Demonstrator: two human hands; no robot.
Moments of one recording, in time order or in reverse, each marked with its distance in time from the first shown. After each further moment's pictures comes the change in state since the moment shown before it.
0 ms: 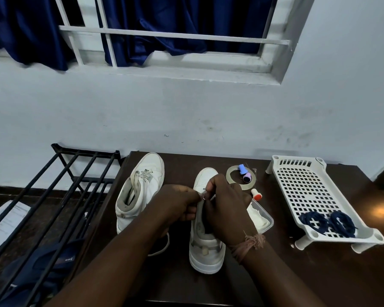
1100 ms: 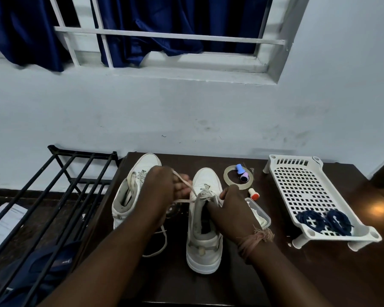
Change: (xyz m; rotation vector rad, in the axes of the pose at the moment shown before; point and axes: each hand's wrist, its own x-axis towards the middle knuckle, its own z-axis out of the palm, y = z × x) left_hand -0.003 0.029 0.003 -0.289 0.248 0.167; right_hand -0.005 0.008 -0.015 0.190 -0.108 0.294
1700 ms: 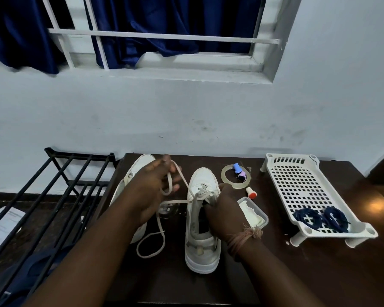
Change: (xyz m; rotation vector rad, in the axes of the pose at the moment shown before) left_hand 0.000 0.019 -0.021 0.036 -0.225 0.010; right_hand 0.007 0.002 0.017 0.120 -0.027 0.083
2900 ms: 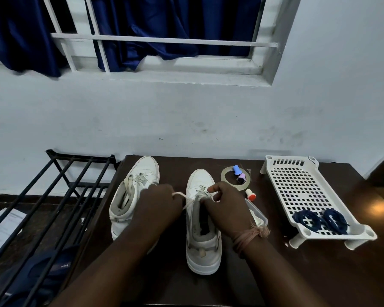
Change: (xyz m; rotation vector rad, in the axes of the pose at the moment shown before) left_hand -0.006 -0.031 0.009 1.360 0.232 0.203; right_hand 0.005 -0.003 -0.015 -0.019 0.053 -0.133
